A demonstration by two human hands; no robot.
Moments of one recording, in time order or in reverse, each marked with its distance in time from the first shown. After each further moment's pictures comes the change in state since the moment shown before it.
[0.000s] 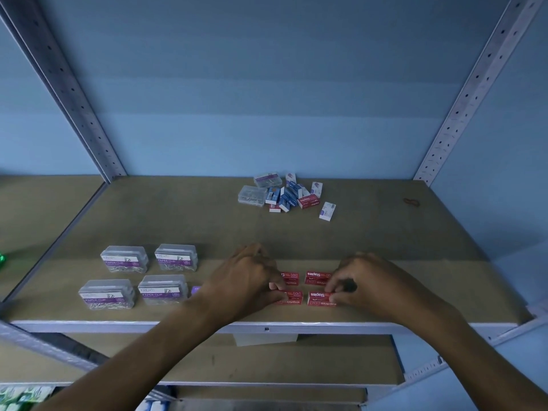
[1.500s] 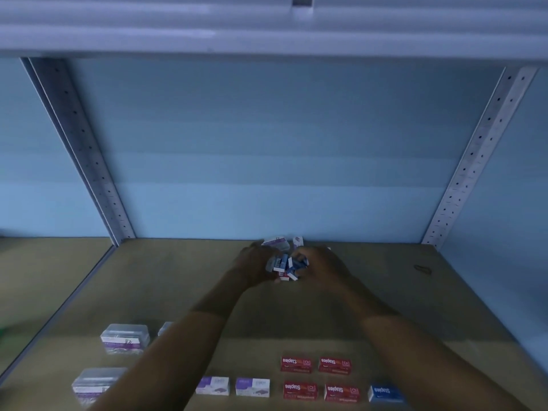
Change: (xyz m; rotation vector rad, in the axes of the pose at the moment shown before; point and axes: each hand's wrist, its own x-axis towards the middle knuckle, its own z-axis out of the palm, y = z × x) left_hand 0.136 -0.135 0.008 -0.114 -0.094 -0.459; right_hand 0.206 0.013 -0.019 0.080 0.242 0.080
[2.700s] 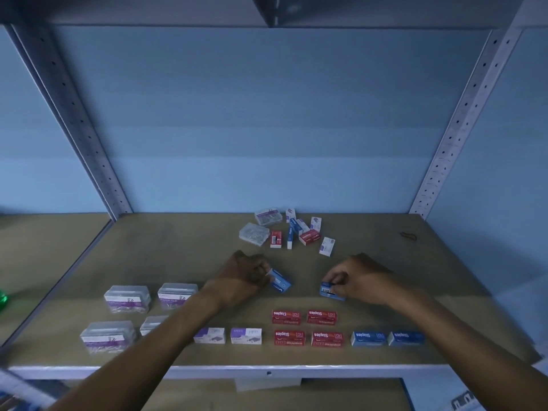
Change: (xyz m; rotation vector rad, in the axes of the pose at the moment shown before) left_hand -0.101 0.013 0.025 -0.209 0.019 0.059; right_hand -0.127 0.033 -0.035 0.033 -0.299 0.136
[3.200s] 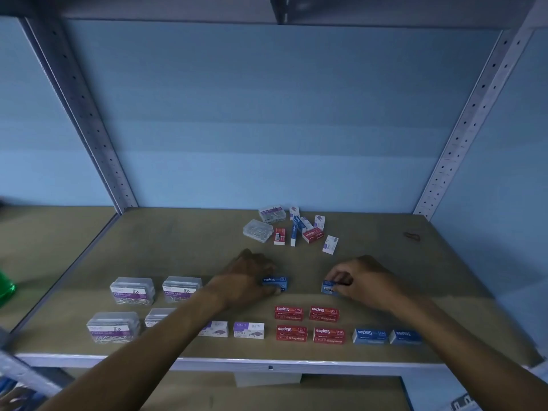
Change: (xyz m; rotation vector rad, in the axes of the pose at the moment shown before) left_hand -0.003 -0.014 0.015 0.275 -0.076 0.113; right_hand -0.012 -0.003 0.009 -0.006 0.103 -0.061
